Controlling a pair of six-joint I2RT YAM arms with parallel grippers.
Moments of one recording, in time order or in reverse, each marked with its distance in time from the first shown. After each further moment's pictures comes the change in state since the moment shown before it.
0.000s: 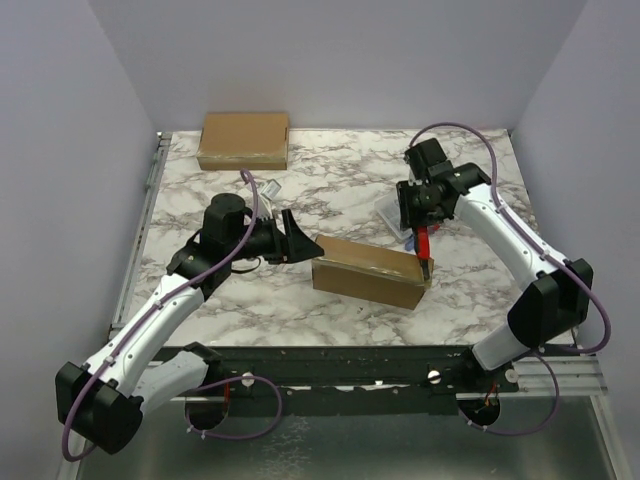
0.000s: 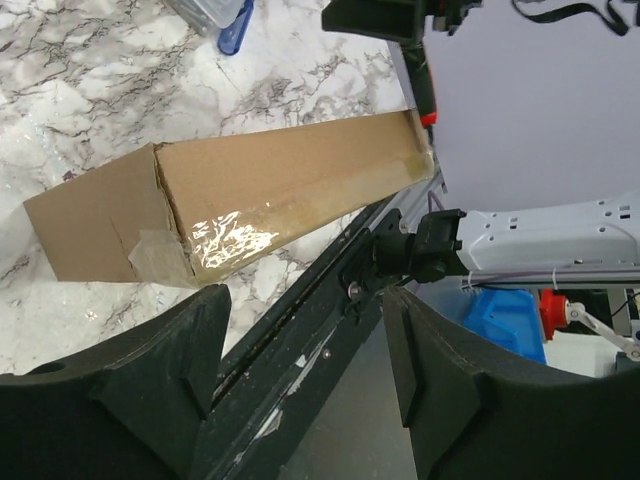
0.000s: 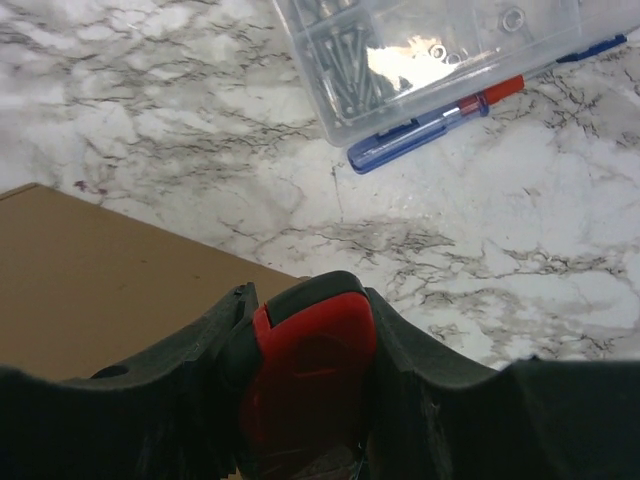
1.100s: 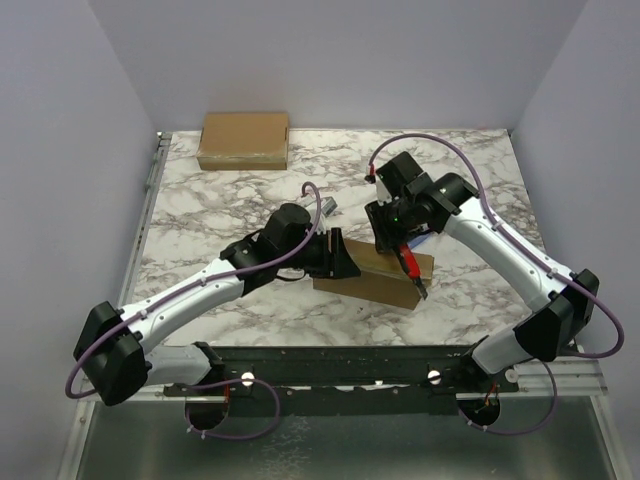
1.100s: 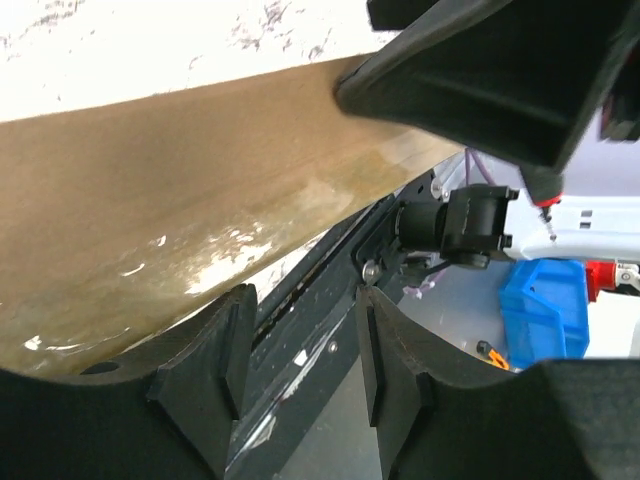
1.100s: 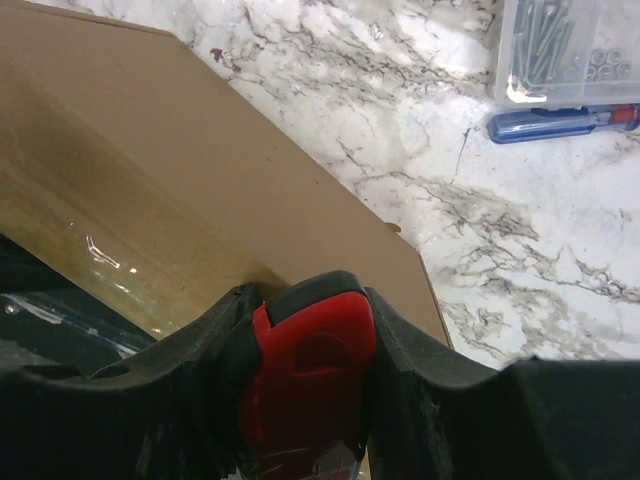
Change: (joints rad) left arm -0.340 0.232 0.050 0.057 -0.229 -0.037; right arm 0.238 -0.054 0.074 -0.136 -0.108 -0.084
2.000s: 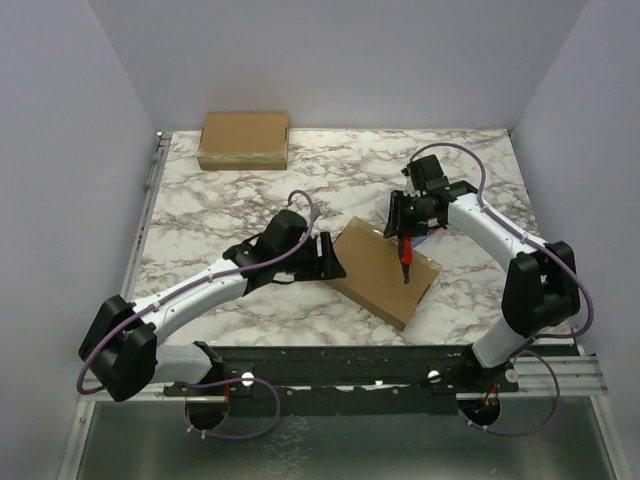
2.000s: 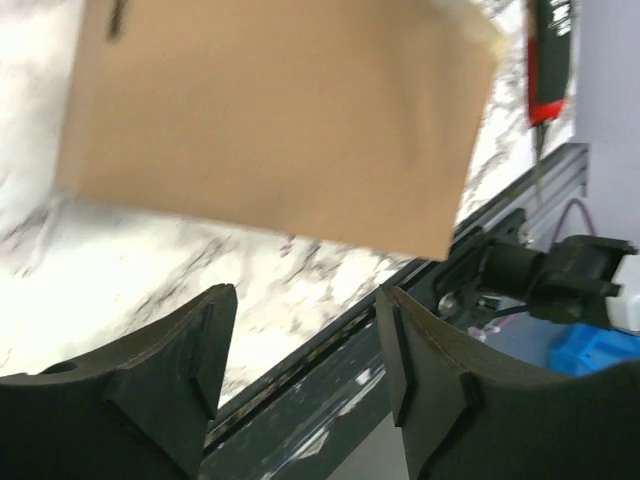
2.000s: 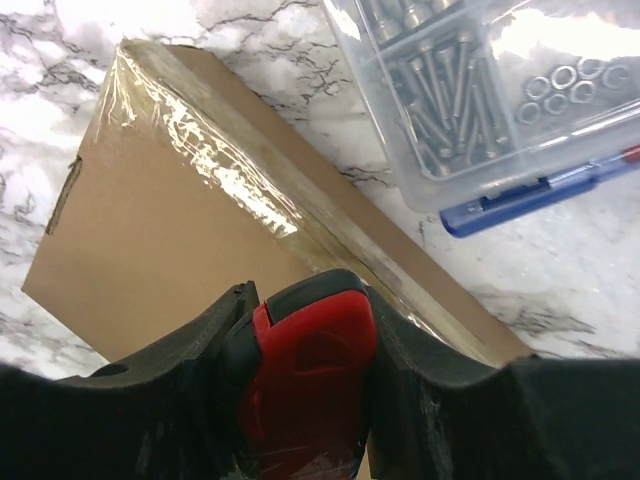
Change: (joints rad) left arm 0.068 0.086 -0.019 -0.014 -0.108 -0.013; right arm -0.315 0.123 -0.262 0.420 -0.153 0.165
